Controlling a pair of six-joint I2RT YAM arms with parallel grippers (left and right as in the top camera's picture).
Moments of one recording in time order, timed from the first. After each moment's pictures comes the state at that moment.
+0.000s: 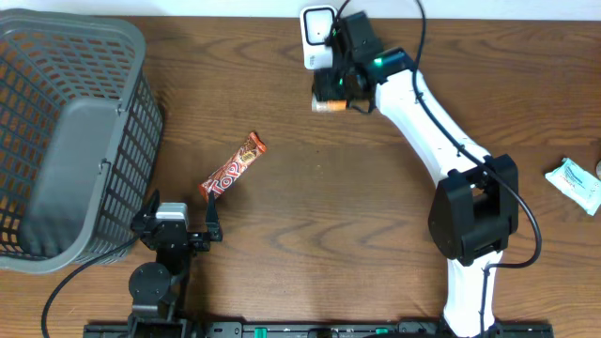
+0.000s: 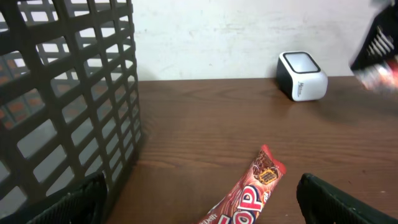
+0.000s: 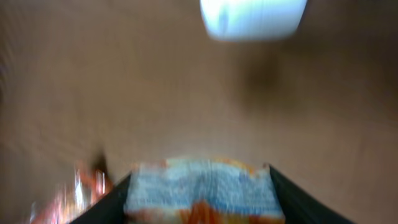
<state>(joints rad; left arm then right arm) -0.07 0.01 0.02 -0.12 -0.03 0.01 0.42 2.14 1.89 -0.75 -0.13 0.31</state>
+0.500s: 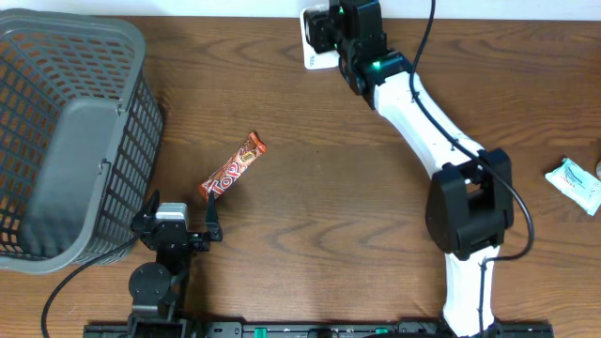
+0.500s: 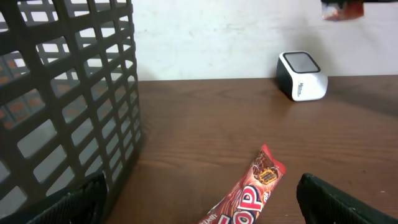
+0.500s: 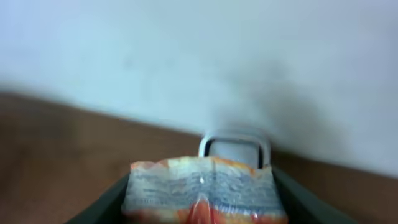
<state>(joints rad) -0.07 0.01 0.02 -0.12 -0.03 0.01 0.41 2.17 1.86 -0.05 0.04 0.12</state>
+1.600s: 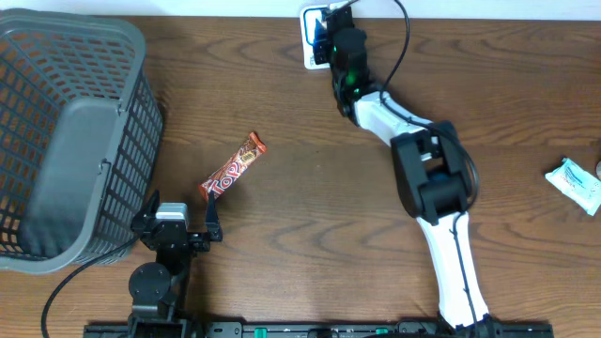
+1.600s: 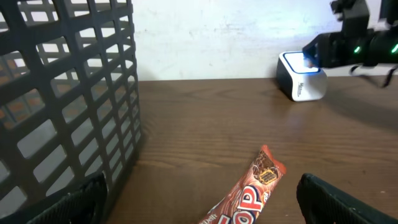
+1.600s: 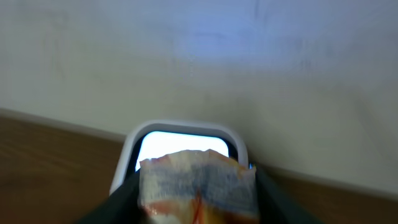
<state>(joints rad) -0.07 0.01 0.02 -0.12 -0.03 0.01 0.38 2.51 1.85 0.45 0.16 0.03</state>
